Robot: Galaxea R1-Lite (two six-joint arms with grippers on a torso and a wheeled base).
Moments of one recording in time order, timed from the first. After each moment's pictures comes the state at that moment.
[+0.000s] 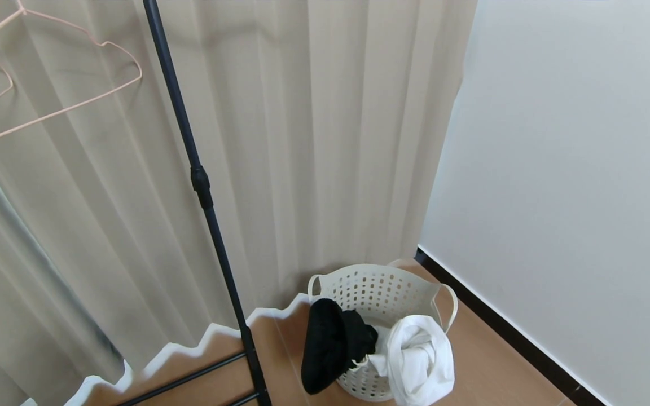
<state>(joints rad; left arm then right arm) 0.00 0.00 0.00 0.00 0.04 -0.02 0.01 0.00 0.00 -0.09 0.00 -0.02</state>
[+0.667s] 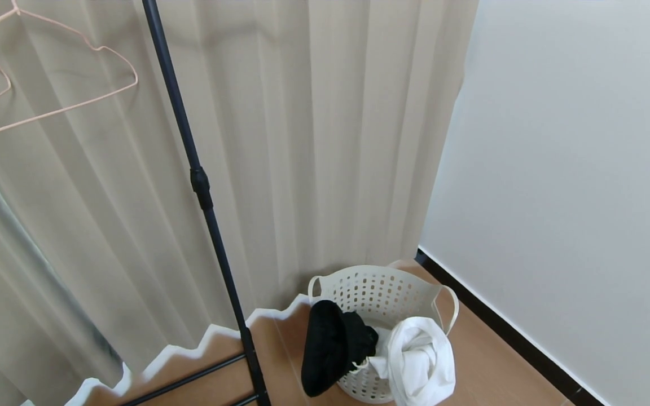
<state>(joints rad) 0.00 0.00 0.00 0.00 0.04 -0.03 0.01 0.00 0.00 -0.09 0.00 -0.02</state>
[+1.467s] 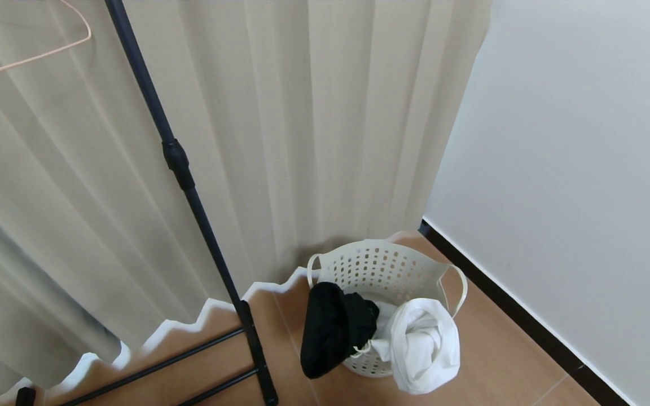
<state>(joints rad) 0.00 0.00 0.00 0.00 0.05 -0.04 0.01 0.00 0.00 -0.09 0.00 -0.02</state>
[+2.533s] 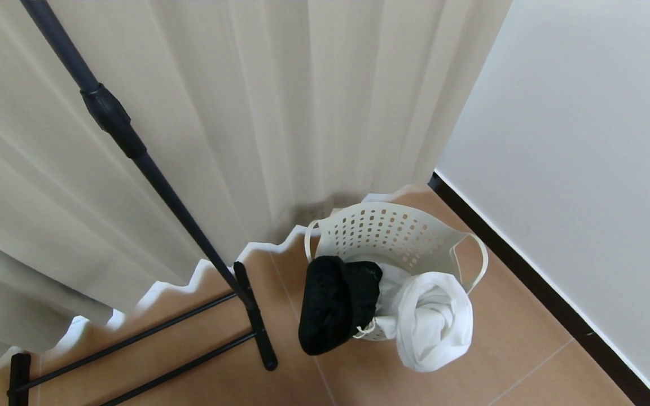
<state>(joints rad) 0.00 0.00 0.00 0.00 0.05 -0.04 0.01 0.00 0.00 -0.09 0.00 -0.02</state>
